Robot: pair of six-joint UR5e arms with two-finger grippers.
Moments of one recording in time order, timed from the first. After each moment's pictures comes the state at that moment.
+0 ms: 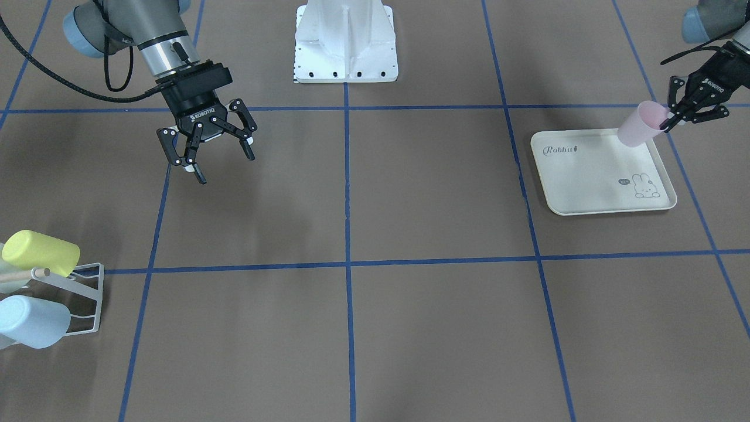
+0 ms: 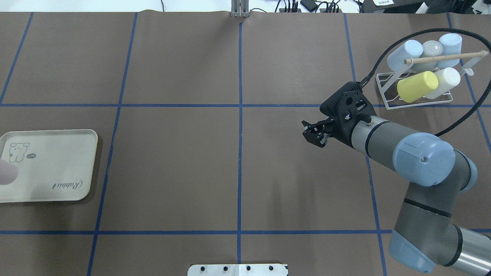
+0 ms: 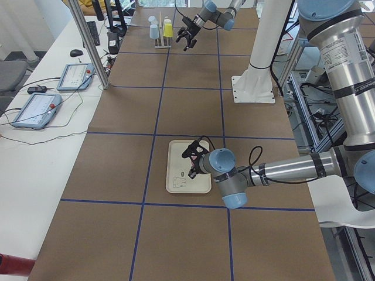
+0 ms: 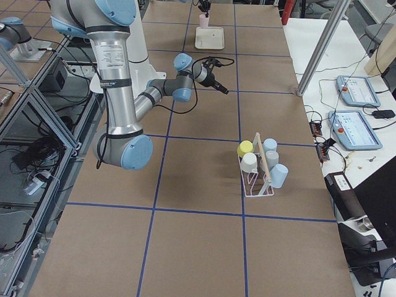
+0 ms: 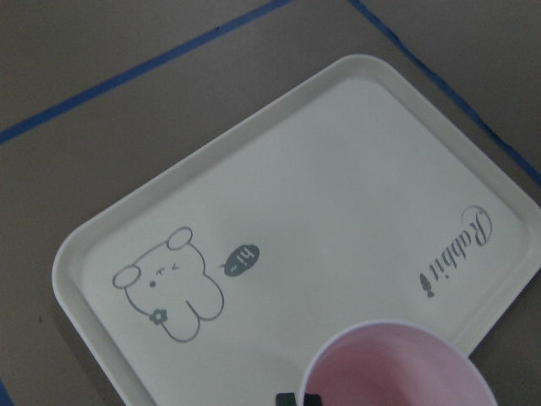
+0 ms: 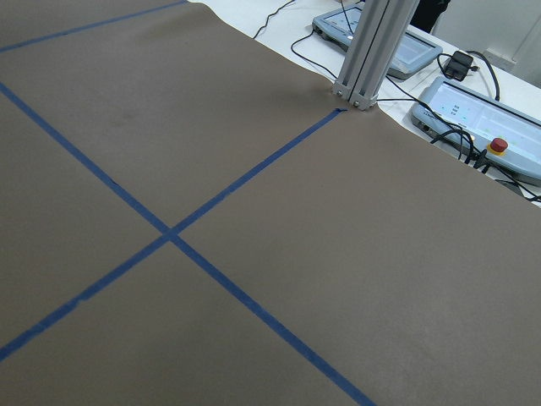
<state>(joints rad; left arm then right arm) -1.14 -1.22 -1.64 -2.95 -2.30 -0.41 0.49 -1.38 1.99 -0.93 1.35 0.50</state>
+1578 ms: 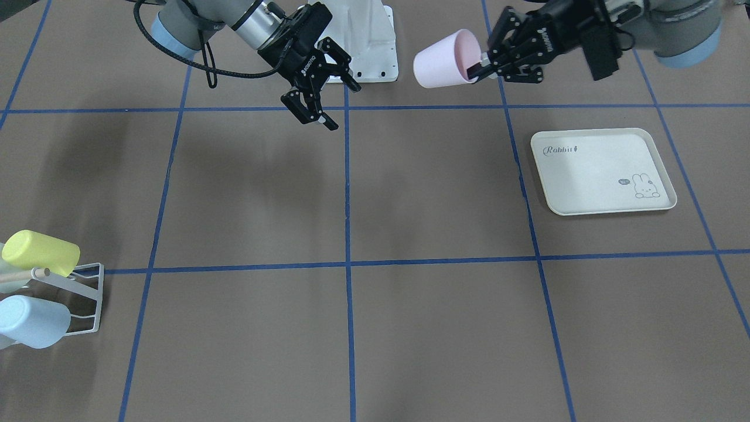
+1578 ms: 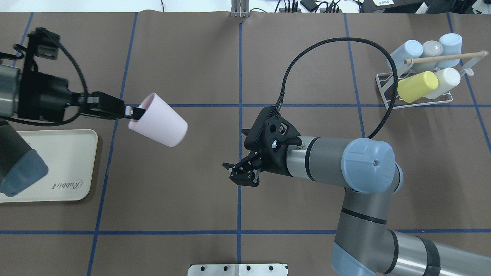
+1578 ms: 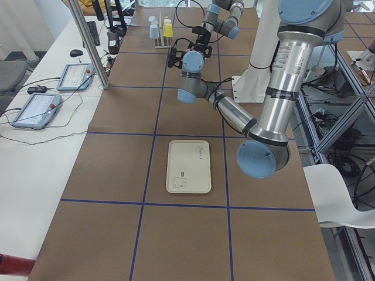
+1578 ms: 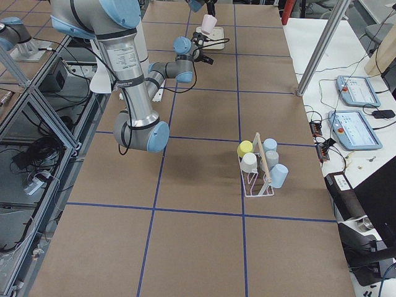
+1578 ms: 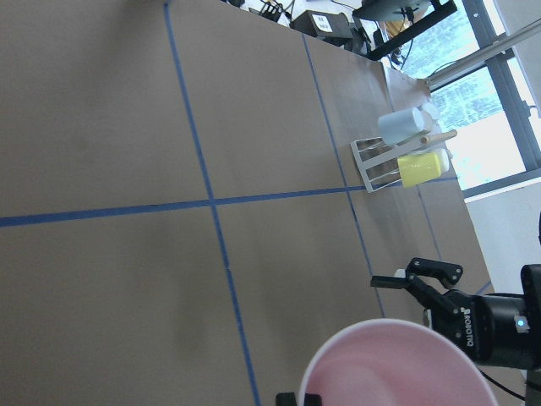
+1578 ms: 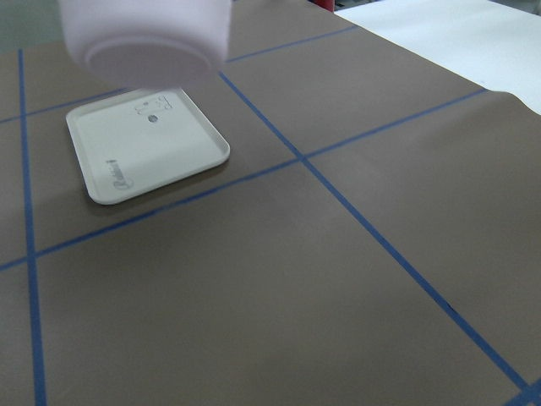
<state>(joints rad) -0.83 -1.84 -1.94 -2.74 -2.28 -1.50 0.39 -1.13 1.88 -0.72 1.63 0.36</state>
